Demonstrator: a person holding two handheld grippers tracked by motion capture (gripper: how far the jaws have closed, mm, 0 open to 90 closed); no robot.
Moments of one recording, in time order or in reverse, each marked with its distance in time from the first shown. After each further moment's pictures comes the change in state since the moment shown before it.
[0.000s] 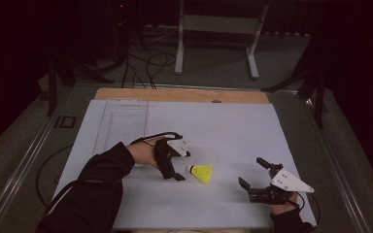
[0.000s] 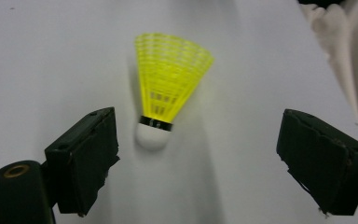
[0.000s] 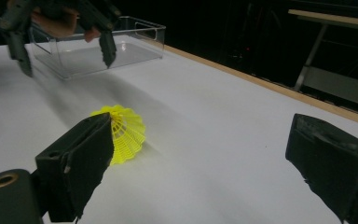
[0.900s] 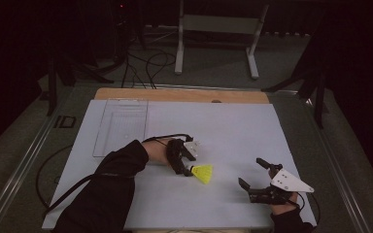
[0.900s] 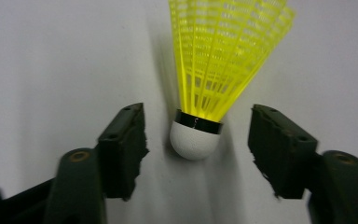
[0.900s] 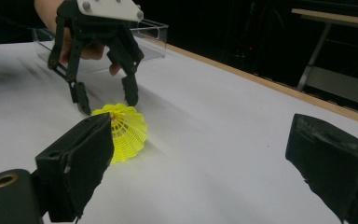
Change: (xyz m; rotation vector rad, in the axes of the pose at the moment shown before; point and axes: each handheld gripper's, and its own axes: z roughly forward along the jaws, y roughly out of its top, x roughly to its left) left arm 0.027 0.001 0.046 0.154 -0.009 0.007; right arm 0.000 -0.001 0.000 0.004 0.009 -0.001
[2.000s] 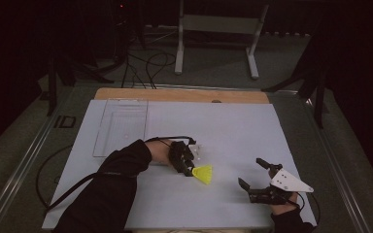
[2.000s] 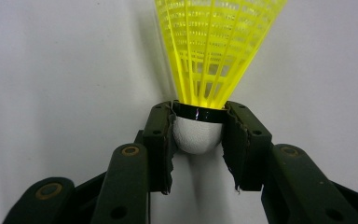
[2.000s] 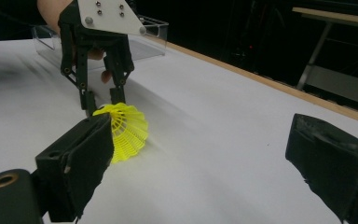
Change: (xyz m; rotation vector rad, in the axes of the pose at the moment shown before) left arm 0.001 0.005 0.008 0.080 -0.055 0.009; right arm 0.000 0.000 0.000 0.007 -0.002 -0.007
